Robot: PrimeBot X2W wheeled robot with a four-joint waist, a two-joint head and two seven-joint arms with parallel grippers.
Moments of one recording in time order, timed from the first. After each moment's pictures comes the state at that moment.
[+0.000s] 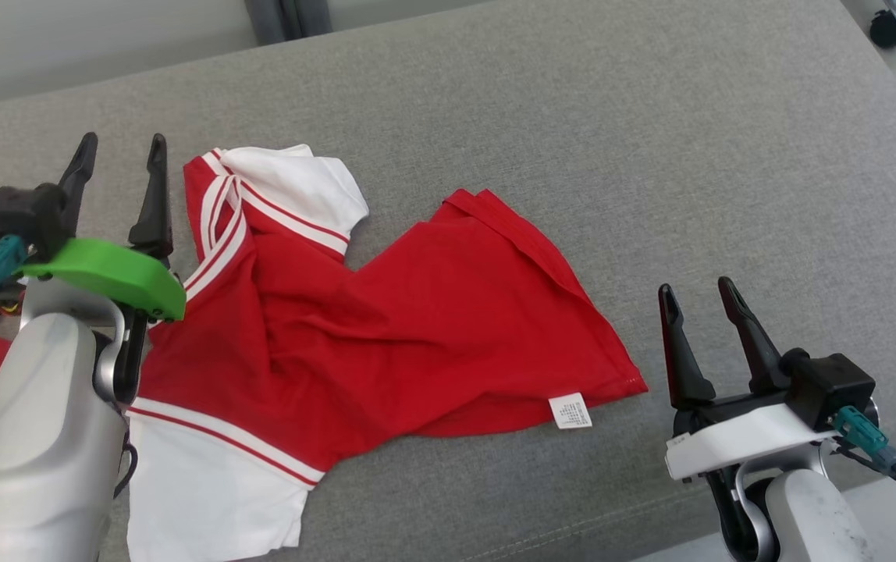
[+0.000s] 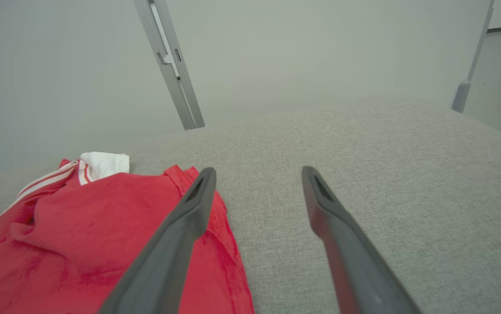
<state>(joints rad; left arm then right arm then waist) -0.68 0.30 -0.26 0.67 -0.44 -0.09 -0.26 -0.13 -0.05 0.10 0.13 0.23 0.13 -0.26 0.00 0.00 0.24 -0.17</state>
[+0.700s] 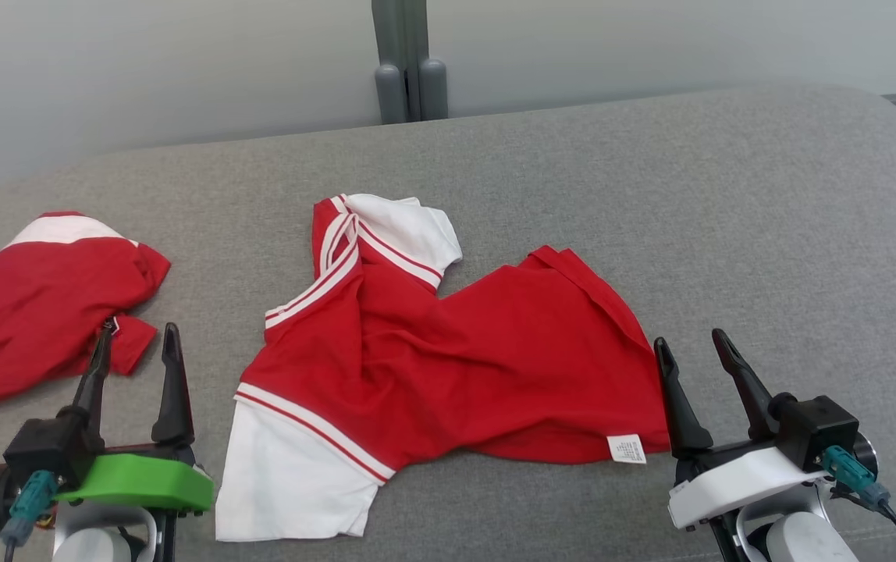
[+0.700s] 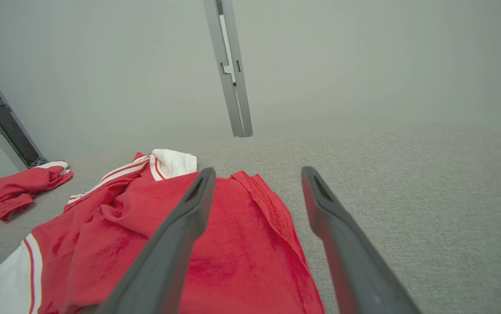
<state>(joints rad) -0.12 0.16 0.00 0.23 -0.28 -0.07 -0.26 -0.04 -0.07 0.12 0.16 0.21 0.13 -0.26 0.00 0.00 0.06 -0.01</state>
